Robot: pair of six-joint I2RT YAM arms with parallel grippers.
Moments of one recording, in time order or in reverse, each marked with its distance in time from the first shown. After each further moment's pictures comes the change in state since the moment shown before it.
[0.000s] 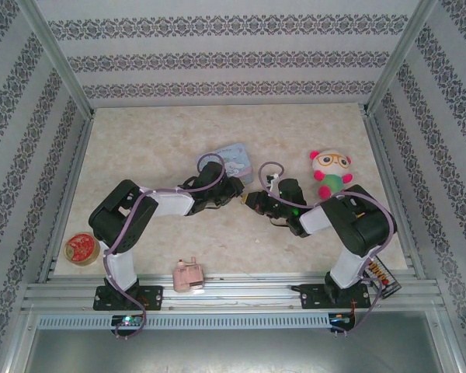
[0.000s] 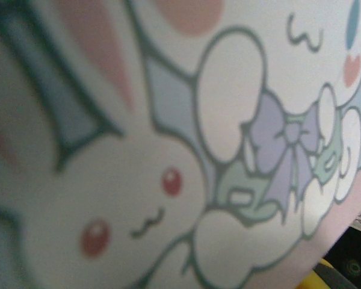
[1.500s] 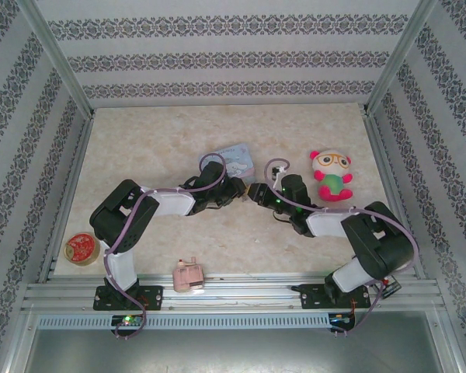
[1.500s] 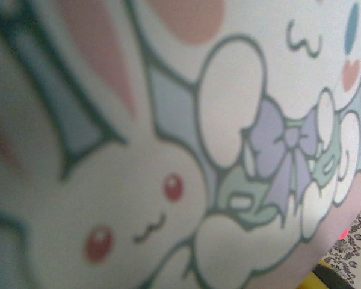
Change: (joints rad) left arm -0.003 0.009 0.006 0.010 0.029 0.005; right arm 0.018 -0.218 0.001 -0.170 0.189 -0.128
